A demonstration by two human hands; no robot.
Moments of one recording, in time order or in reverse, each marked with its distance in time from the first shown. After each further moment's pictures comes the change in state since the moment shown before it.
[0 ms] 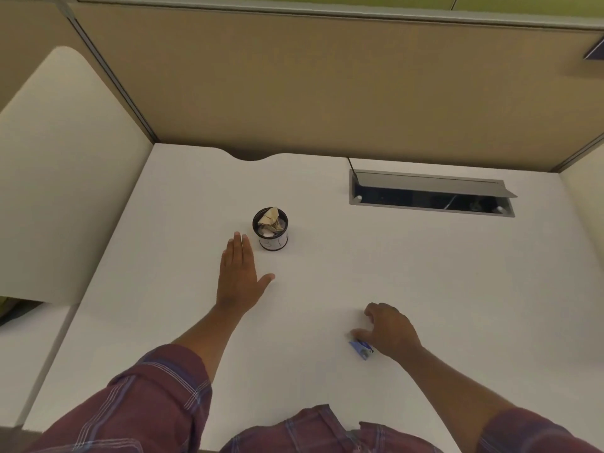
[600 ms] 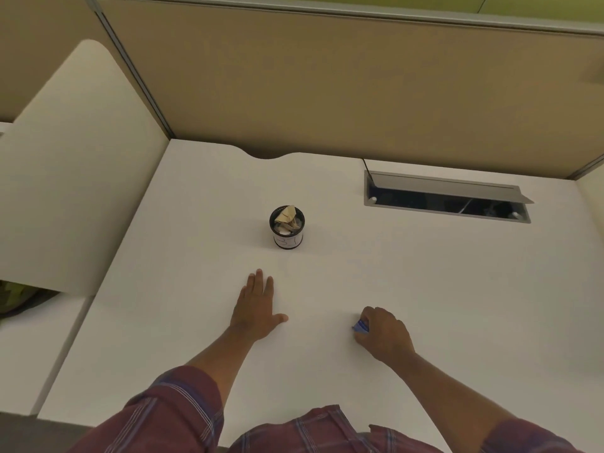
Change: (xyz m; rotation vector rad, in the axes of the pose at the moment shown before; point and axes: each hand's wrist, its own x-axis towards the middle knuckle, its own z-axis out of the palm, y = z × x) left_hand -0.046 -0.019 0.037 0.104 -0.372 0.006; right_hand -0.005 -0.042 0.023 -0.052 0.029 -0.004
